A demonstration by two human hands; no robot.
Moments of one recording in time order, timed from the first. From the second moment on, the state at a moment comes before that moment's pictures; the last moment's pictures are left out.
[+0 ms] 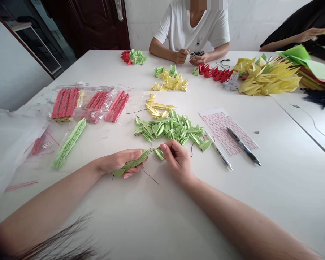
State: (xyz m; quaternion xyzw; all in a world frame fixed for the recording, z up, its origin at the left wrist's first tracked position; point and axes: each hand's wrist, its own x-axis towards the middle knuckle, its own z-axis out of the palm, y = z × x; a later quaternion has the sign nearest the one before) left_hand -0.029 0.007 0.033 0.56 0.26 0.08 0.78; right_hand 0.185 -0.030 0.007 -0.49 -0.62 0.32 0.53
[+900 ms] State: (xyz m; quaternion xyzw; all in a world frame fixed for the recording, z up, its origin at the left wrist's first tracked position) left_hand -0.028 0.010 0.034 0.63 0.30 0.03 0.72; right_hand 0.186 -0.029 0.002 -0.33 -0.74 0.42 0.41
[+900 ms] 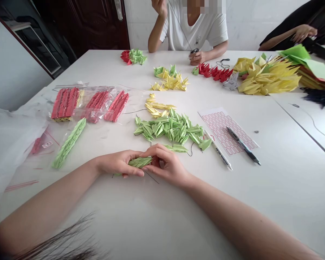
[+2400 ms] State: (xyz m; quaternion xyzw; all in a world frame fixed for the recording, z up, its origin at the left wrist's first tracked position) left_hand -0.028 0.012 0.029 0.56 0.27 0.07 0.78; right_hand 0.191 -0.031 0.000 -0.43 -0.63 0.41 0.50
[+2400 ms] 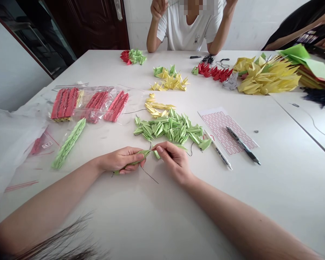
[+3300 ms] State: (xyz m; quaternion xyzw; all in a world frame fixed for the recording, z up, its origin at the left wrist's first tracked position) left_hand -0.030 0.014 0.029 0.54 0.27 0.07 0.80; right_hand 0.184 -0.032 0.007 -0.43 -0.60 0.47 0.48
